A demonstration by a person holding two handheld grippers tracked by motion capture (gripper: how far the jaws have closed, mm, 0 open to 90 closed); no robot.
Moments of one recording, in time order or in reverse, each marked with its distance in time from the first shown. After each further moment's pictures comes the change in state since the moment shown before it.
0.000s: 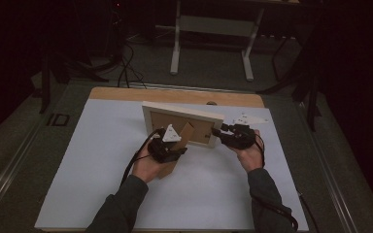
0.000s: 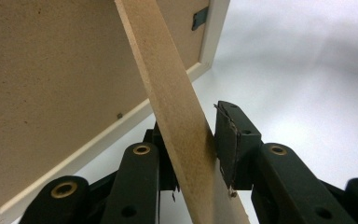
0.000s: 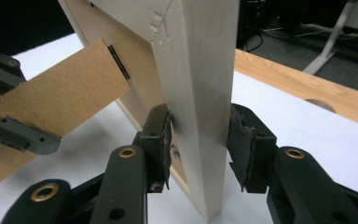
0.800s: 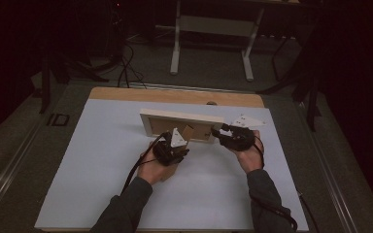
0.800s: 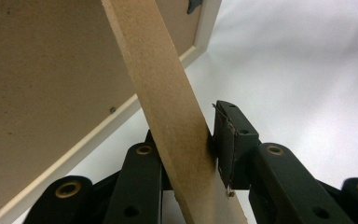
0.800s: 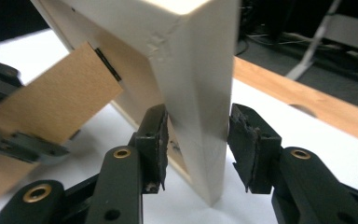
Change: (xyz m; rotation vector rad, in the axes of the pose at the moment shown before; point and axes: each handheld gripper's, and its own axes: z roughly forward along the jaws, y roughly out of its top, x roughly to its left) left arm -0.013 -0.004 0.017 0.031 0.074 0.047; right arm 0.006 -0.003 -0.002 -0.009 -0.033 -0.038
